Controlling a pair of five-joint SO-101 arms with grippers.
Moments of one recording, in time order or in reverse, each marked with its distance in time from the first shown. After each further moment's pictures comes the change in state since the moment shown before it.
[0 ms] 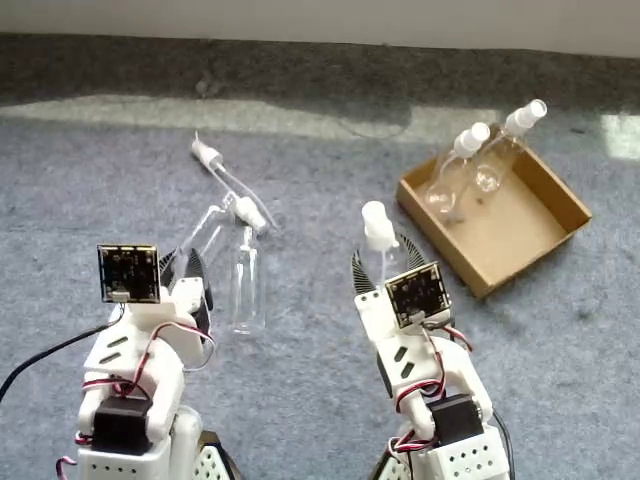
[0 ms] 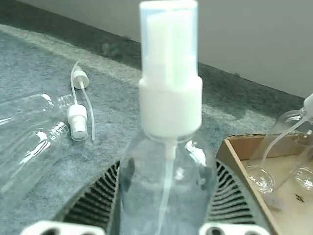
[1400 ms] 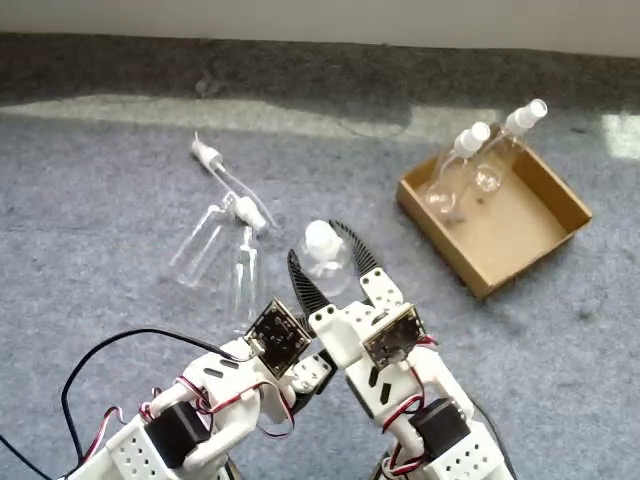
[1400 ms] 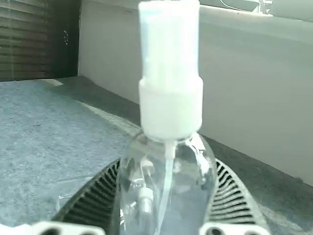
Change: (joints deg) left arm 47.6 0.1 11.4 -12.6 0.0; right arm -18.1 0.0 0.0 -17.9 0.0
